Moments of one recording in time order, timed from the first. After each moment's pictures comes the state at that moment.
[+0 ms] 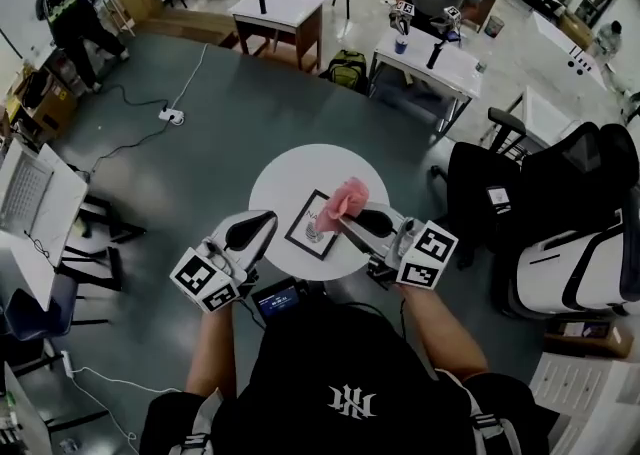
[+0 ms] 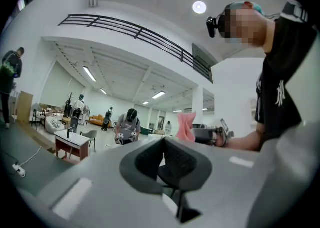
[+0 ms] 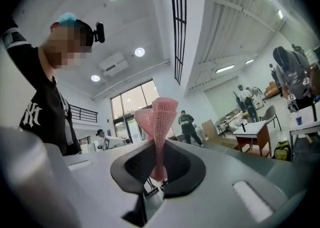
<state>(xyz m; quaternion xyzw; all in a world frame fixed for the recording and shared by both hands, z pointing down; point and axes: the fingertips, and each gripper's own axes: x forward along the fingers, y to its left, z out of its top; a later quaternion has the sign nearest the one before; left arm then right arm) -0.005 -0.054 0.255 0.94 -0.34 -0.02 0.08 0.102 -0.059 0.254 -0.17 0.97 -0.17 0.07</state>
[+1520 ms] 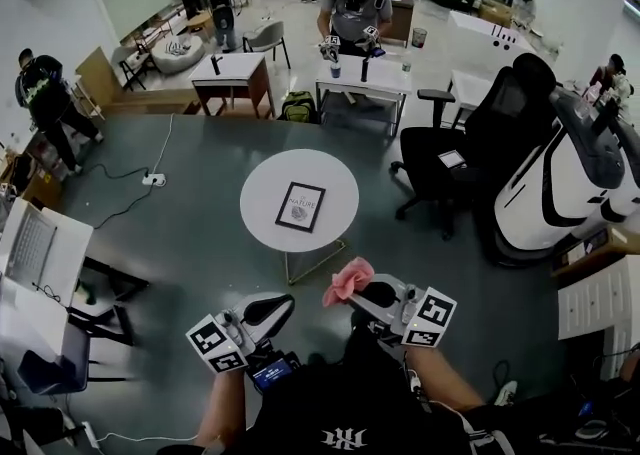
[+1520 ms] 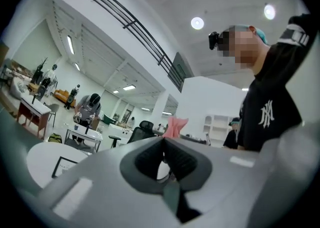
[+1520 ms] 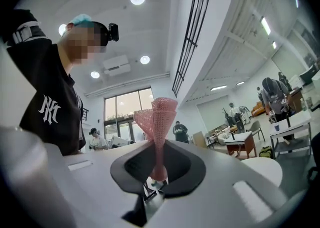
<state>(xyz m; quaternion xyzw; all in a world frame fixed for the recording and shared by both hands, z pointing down) 0.004 0.309 0.237 0.98 -0.14 -0.06 0.16 0.101 0.316 0.233 -0.26 0.95 -0.12 0.11</state>
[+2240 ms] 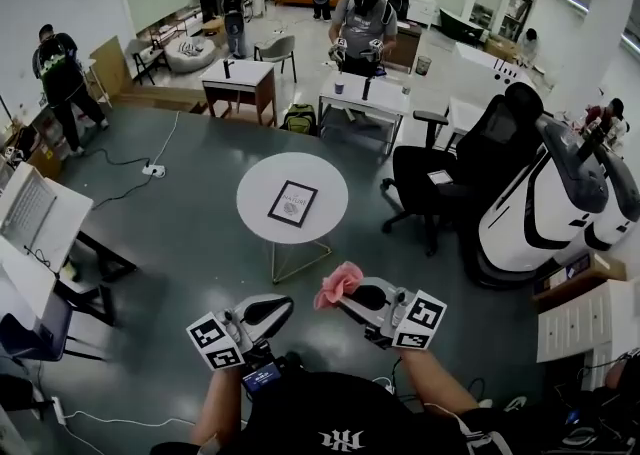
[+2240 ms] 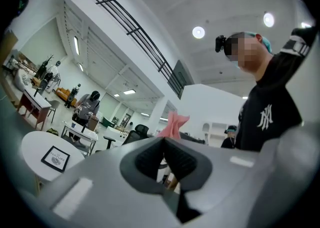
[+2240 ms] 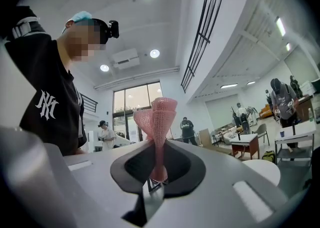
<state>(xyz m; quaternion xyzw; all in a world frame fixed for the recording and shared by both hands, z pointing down) 0.012 0.404 0.229 0.97 -0.15 -0.11 0.17 0.095 0.404 0.211 -0.22 0.97 -0.09 0.07</state>
